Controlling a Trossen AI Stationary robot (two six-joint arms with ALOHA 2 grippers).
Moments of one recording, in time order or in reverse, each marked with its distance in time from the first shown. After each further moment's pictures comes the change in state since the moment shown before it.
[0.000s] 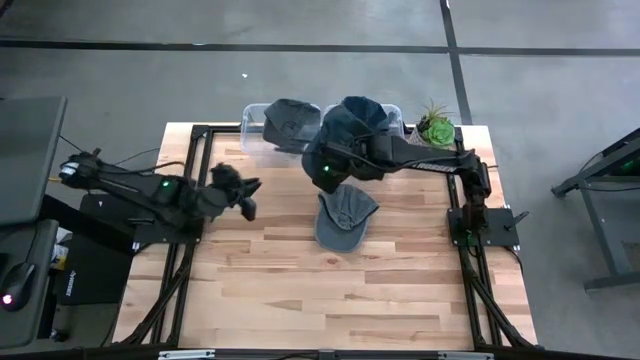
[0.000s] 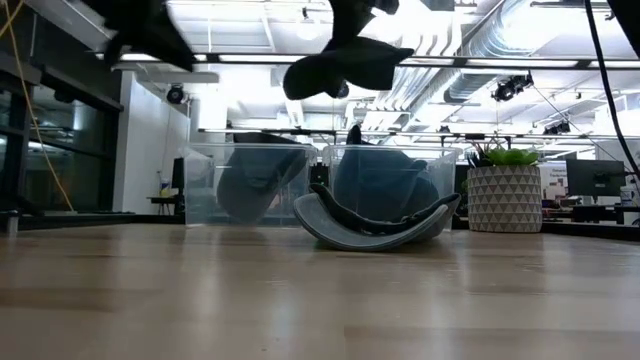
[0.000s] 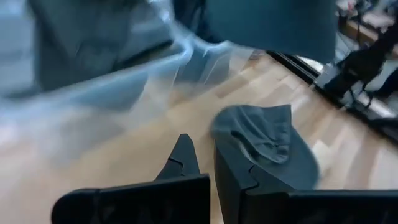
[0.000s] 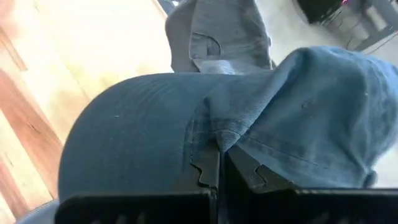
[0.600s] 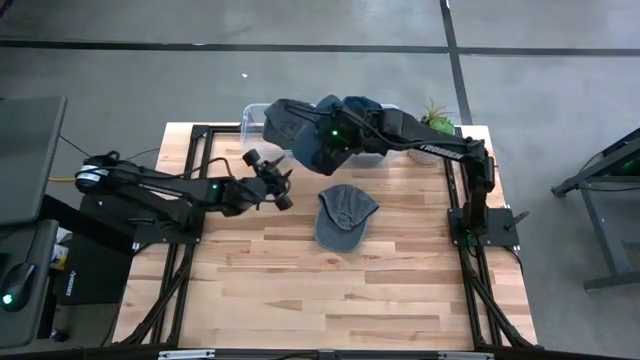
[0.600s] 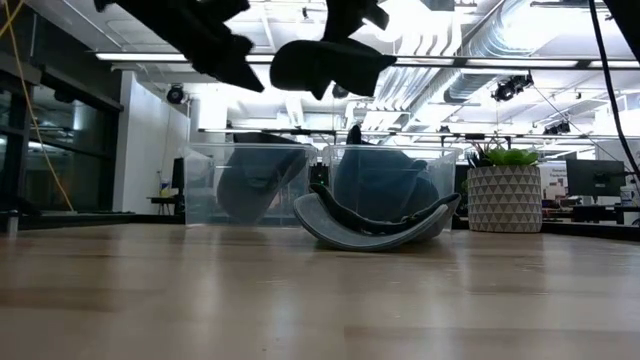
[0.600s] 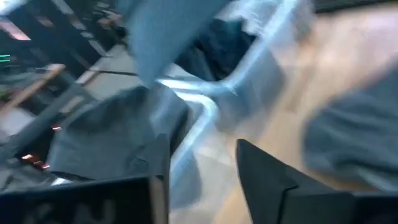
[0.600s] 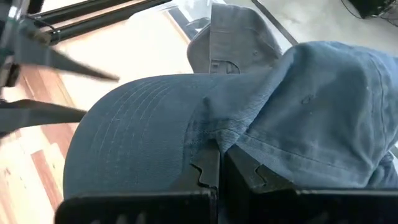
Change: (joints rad) left arm 0.214 0.373 -0.001 0.562 -0.063 0.955; right arm -0.137 -0.043 0.000 0.155 -0.266 -0.067
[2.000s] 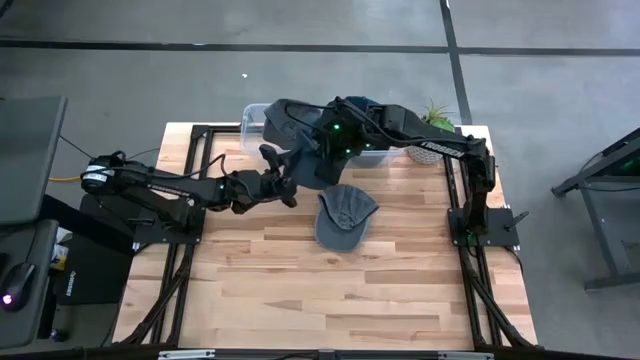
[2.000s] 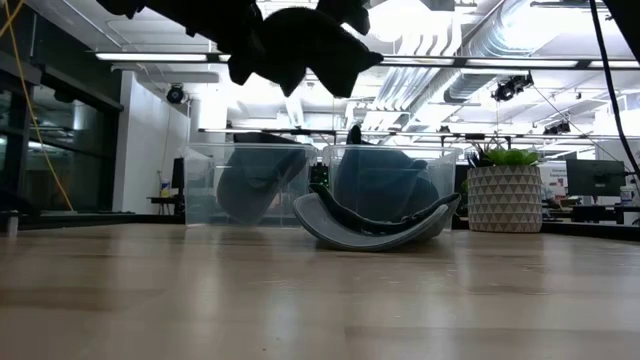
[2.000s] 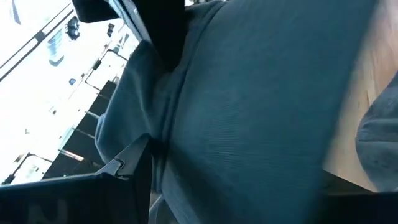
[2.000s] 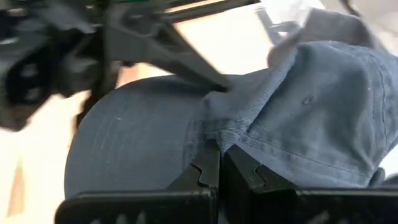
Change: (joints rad) left arm 0.031 0.071 0.000 0.411 0.115 0.736; right arm -0.023 -0.008 0.000 0.041 -0.345 -0.152
